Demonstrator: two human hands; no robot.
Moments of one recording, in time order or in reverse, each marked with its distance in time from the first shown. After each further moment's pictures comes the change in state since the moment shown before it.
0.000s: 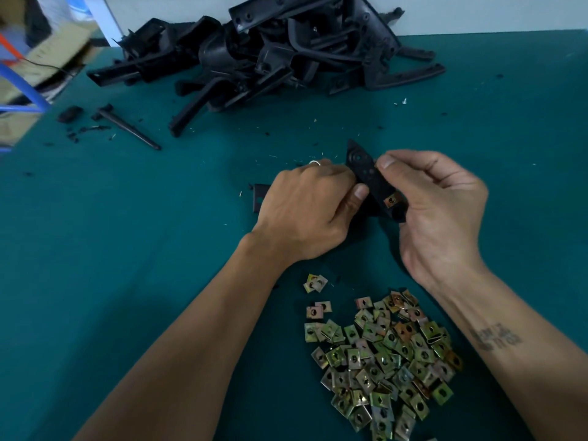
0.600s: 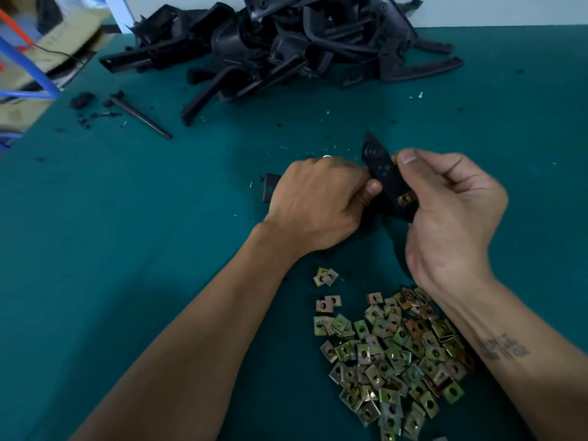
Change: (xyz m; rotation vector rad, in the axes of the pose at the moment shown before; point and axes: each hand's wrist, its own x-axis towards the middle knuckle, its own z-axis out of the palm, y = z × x) left_hand 0.001 -0.006 0.006 0.030 -0.045 -0.034; right_hand -0.008 0.005 0.007 0.021 0.056 -0.095
